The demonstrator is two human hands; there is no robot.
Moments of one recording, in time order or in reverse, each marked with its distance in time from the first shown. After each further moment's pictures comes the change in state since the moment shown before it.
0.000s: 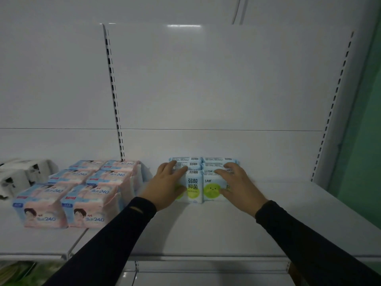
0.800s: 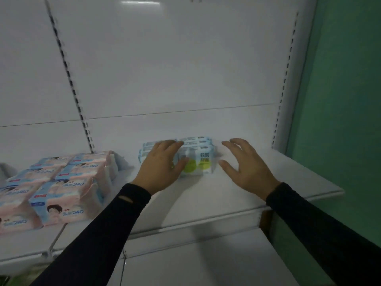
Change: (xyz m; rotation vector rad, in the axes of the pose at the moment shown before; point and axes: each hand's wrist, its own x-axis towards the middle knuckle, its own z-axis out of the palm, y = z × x) left_hand -0.011 0.061 -0.037 -0.180 0.179 0.210; right_hand -0.072 -0.007 -0.059 -0.062 0.272 0.072
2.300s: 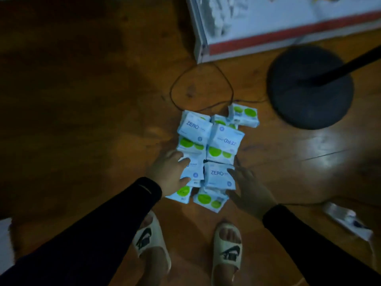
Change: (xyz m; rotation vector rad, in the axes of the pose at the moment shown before) left_hand -0.807 0.718 0.708 -0.214 -1.375 1.617; right_hand -1.289 0.051 0.020 -0.029 -0.254 2.087
